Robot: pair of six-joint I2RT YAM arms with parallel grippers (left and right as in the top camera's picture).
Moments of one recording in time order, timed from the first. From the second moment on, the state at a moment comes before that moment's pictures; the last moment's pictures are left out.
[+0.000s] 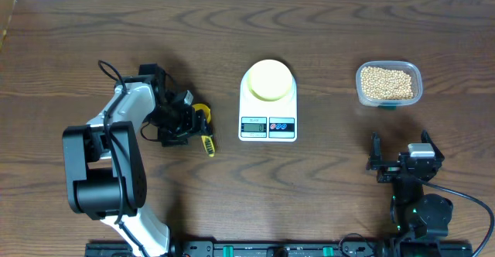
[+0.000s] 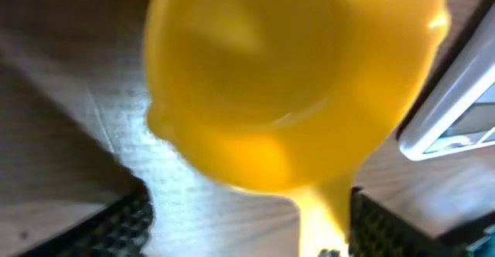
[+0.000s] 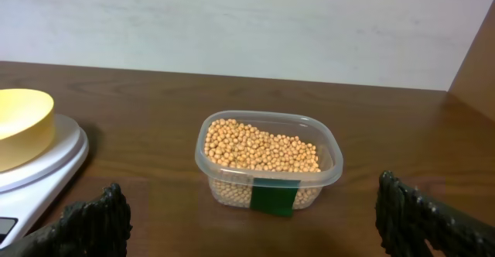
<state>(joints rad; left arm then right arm) 0.07 1.89 1.12 -0.95 0.45 -0.04 -0.03 0.01 0.01 -0.07 -0.03 -0.08</state>
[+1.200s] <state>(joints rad) -0.10 1.86 1.06 -0.86 0.46 -0.20 -0.03 0.01 0.01 -0.07 -0.03 -0.08</state>
